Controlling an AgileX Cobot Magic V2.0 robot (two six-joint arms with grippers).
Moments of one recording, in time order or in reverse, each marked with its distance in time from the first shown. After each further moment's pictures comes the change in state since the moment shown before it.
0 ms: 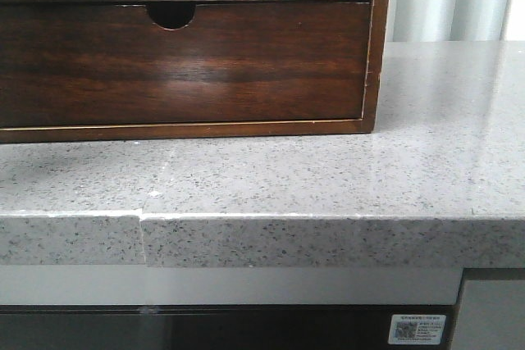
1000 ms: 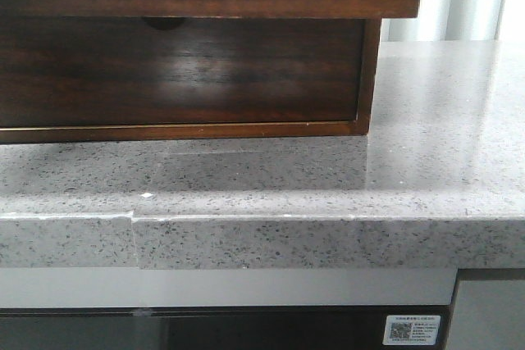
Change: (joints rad) left arm 0.080 -0.522 0.289 0.189 0.034 -0.148; right arm 0.000 0.000 0.000 0.000 0.000 0.000
